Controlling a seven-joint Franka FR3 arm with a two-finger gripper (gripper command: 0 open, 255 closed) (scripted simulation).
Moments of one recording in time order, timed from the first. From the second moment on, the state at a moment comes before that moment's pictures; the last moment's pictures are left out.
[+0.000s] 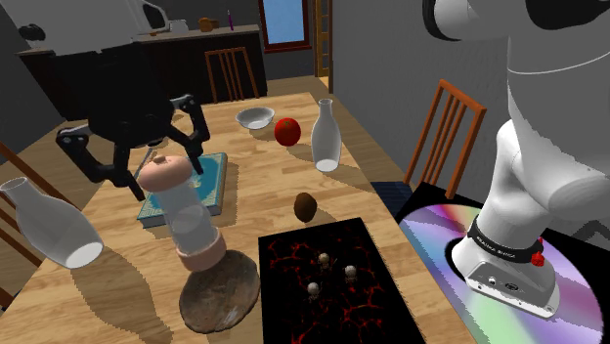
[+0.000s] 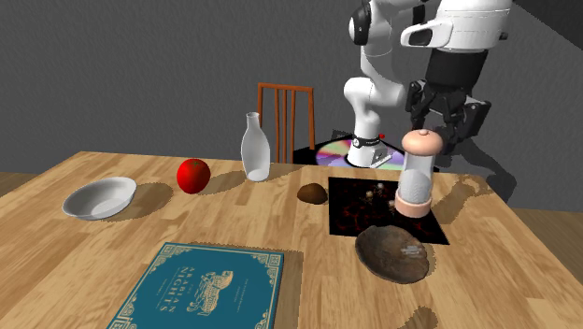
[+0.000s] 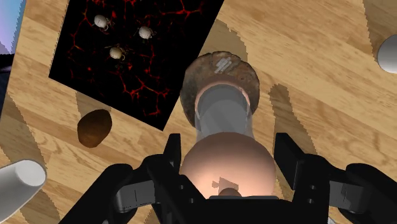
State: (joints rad) arm 0.49 0.38 0.54 -1.22 -0.16 1.50 1.18
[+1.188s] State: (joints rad) arm 0.45 0.36 0.53 -1.50 -0.15 1.76 1.18
